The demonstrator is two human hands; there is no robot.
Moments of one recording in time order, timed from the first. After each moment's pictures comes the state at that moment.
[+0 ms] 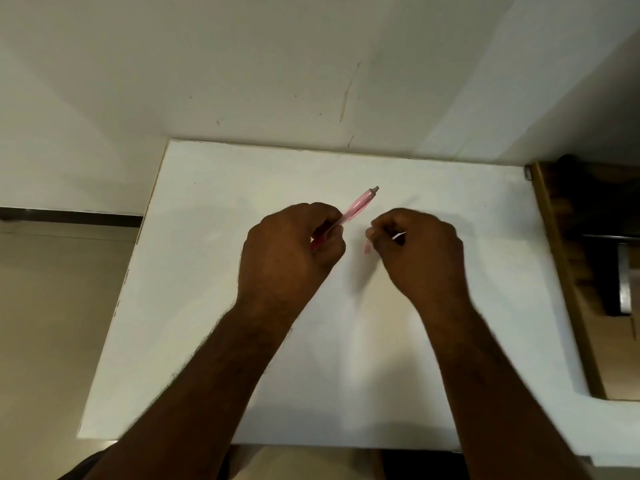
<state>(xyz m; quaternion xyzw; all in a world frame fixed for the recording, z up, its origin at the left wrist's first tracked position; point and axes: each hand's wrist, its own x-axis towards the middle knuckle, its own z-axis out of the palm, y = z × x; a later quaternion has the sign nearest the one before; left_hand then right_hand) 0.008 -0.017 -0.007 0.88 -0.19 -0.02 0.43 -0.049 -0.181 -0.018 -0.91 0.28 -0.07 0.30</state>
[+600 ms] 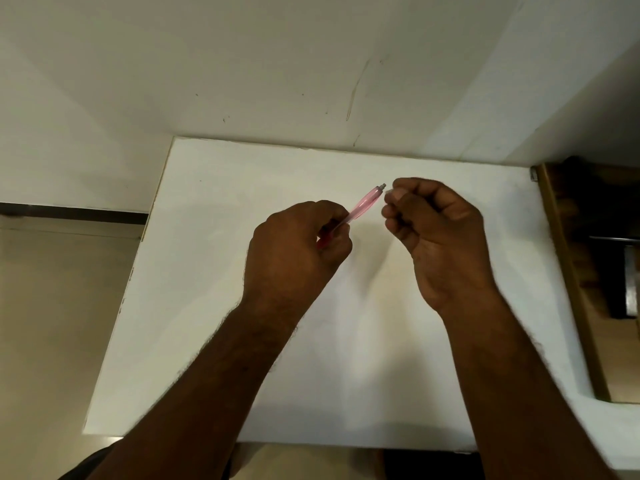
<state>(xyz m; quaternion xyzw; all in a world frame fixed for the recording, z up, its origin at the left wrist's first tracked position) 0.010 -0.019 -0.006 0.88 -0.20 -0.01 0.43 -0.042 -0.183 0.001 -0.57 0.29 -0.16 0.75</state>
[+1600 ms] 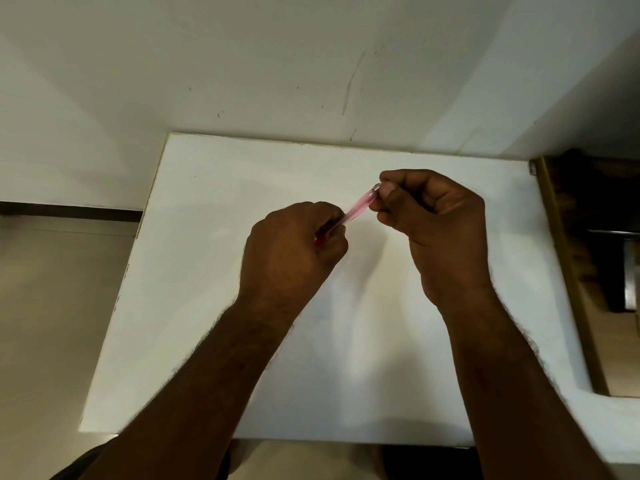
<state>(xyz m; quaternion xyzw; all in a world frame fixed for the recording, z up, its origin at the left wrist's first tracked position) 0.009 -0.018 -0.009 0.89 -0.22 -0.01 0.40 -0.042 -0.182 0.002 -0.67 0.23 -0.19 0.68</state>
